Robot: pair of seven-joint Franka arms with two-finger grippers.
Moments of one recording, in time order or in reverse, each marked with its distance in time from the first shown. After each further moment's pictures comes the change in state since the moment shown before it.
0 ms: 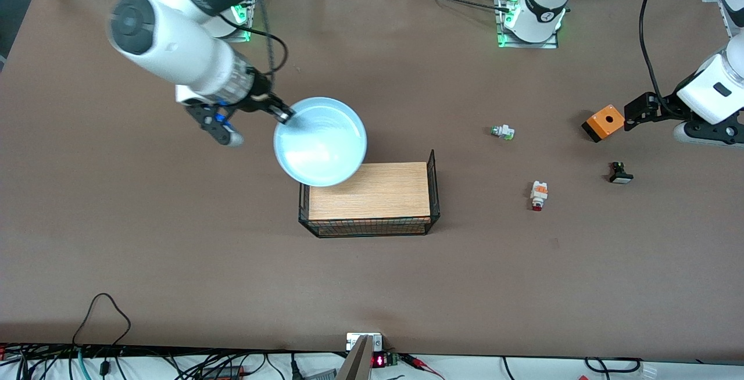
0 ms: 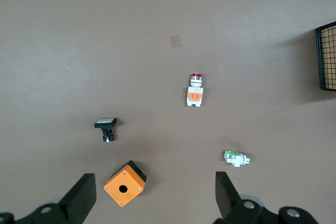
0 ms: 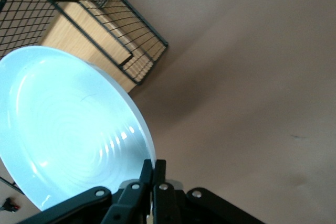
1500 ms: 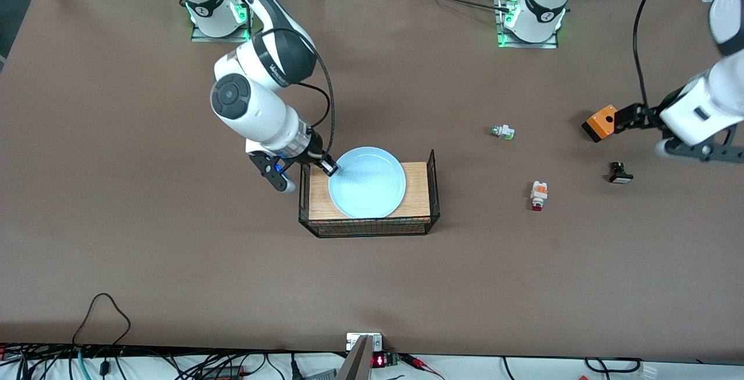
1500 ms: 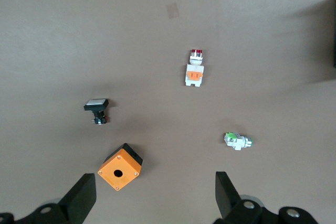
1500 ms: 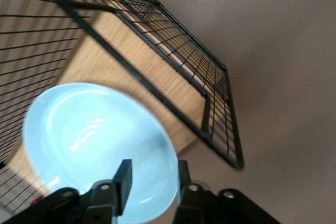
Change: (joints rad) left arm 0.000 0.141 0.000 0.060 0.000 -0.087 0.002; right arm 0.089 0.209 -0.039 0.036 -0.024 0.304 0.023
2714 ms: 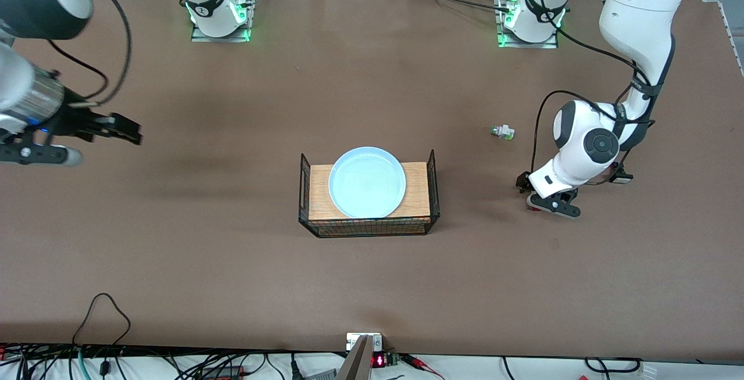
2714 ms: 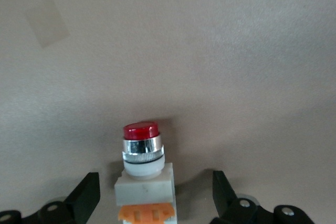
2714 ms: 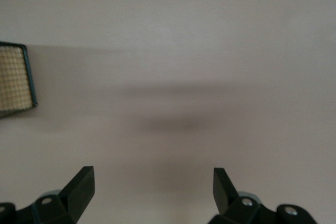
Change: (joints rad) left arm -0.046 0.382 -0.051 -0.421 0.000 1.007 0.061; right arm -0.365 -0.302 -0.171 0.022 -0.289 -0.531 -1.154
